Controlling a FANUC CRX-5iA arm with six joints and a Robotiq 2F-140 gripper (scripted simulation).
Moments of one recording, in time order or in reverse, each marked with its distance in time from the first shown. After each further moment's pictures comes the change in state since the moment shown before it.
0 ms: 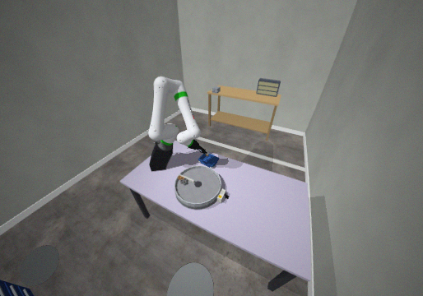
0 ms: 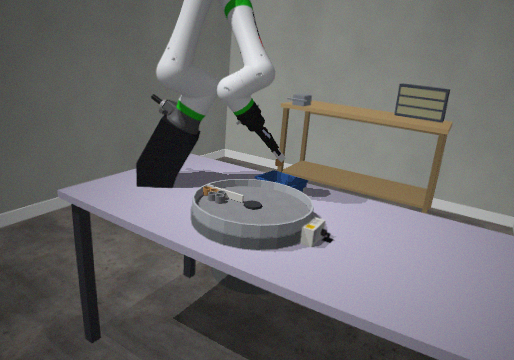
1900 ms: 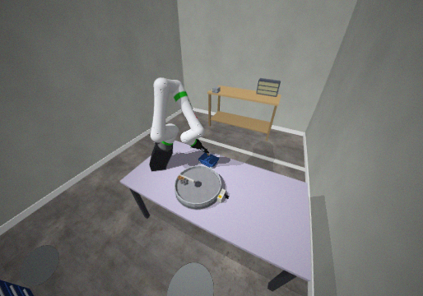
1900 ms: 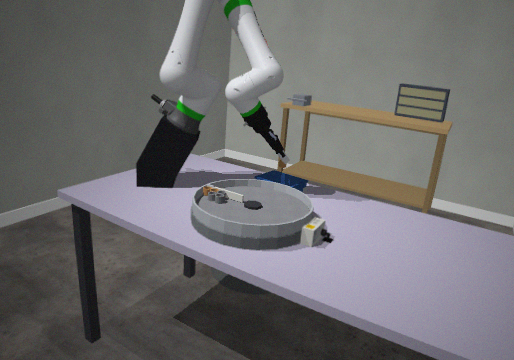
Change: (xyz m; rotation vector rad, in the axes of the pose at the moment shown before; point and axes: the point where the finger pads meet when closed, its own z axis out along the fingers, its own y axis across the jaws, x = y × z) arm 0.012 -0.009 0.026 0.027 -0.027 -0.033
